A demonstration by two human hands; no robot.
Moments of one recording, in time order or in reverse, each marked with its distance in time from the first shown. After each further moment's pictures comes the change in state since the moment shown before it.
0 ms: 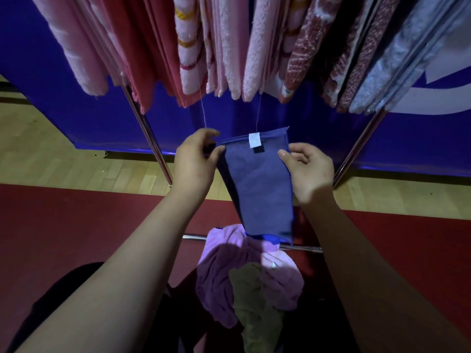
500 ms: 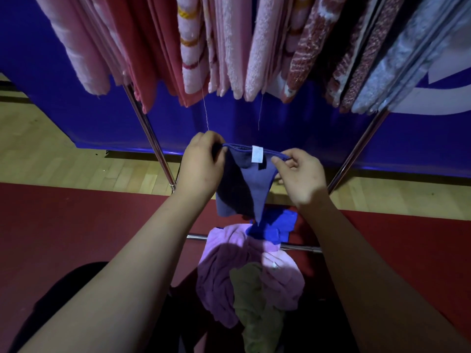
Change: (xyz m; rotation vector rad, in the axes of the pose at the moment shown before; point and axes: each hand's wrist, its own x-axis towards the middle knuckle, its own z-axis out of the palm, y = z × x) left_hand 0.001 -0.003 0.005 0.202 -0.032 0.146; right_hand 0.001 0.012 0.002 -0.303 -0.164 -0.148
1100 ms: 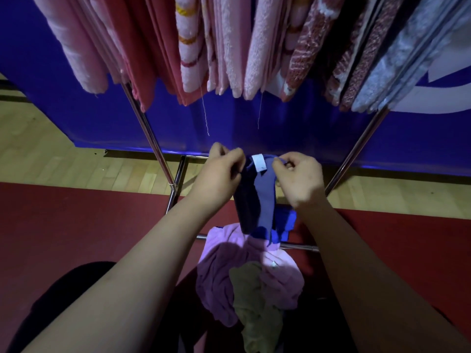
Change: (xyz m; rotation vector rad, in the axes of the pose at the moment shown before) left_hand -0.020 0.018 0.009 -0.059 -0.290 0.059; right_hand -0.007 -0.012 0.002 -0.087 0.036 -0.006
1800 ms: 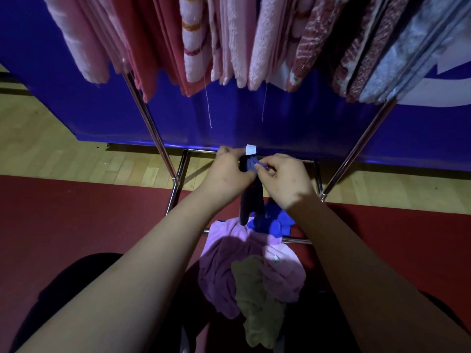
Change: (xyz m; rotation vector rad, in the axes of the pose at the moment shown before) left_hand 0.002 0.010 0.008 -0.167 -0.116 -0.227; right_hand -0.013 -0.010 0.016 -0.225 -0.139 -0.265
